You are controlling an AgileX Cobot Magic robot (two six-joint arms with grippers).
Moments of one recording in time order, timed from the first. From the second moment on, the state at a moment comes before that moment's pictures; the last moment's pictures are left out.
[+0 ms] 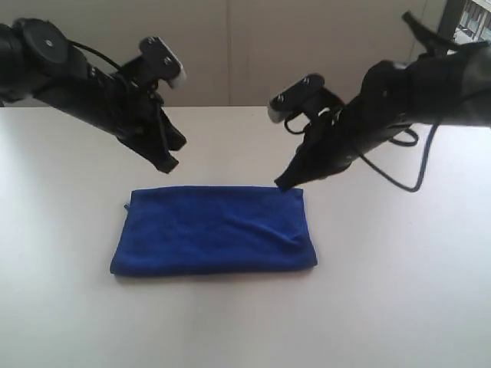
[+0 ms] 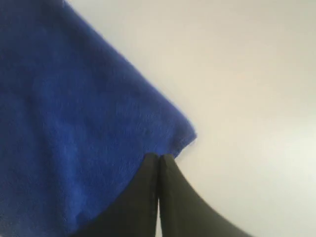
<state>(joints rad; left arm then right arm) -0.41 1.75 -1.31 -0.60 0.55 1.13 0.25 1.82 -1.23 0.18 0.46 -0.50</state>
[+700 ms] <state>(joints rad) -0.28 0.81 -0.64 -0.64 0.26 0.77 0.22 1.04 -0.88 0.16 0.32 -0.37</state>
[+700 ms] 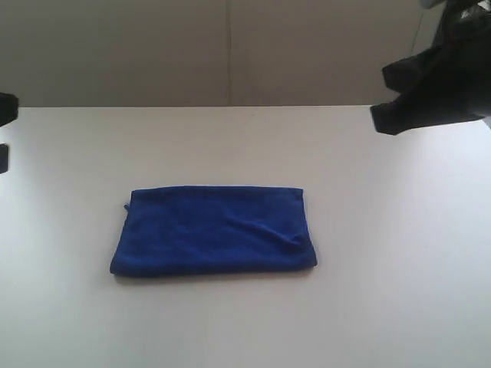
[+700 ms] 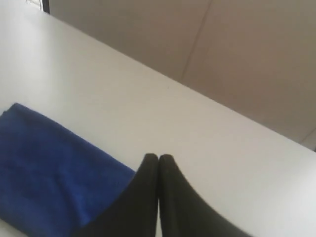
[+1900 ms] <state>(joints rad) -0.28 0.20 0.02 -0.75 0.10 0.67 0.22 0.93 -0.19 0.19 -0.21 -0.07</state>
